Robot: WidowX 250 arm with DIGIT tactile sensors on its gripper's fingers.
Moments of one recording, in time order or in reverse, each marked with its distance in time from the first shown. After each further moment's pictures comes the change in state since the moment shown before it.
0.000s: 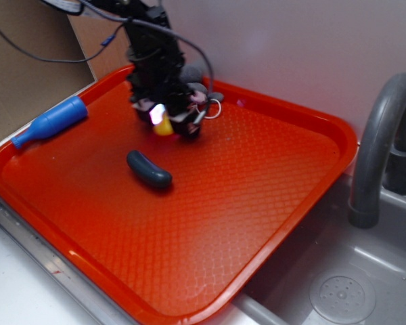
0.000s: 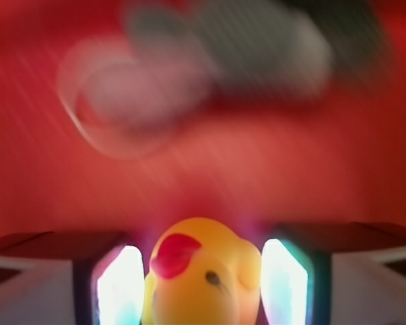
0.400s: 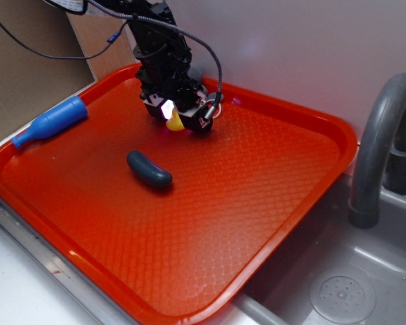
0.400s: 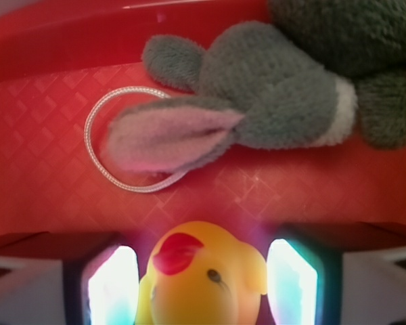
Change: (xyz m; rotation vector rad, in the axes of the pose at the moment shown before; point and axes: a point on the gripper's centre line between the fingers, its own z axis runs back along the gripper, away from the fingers) arm 0.028 -0.018 -0.011 -0.085 -0.079 -0.071
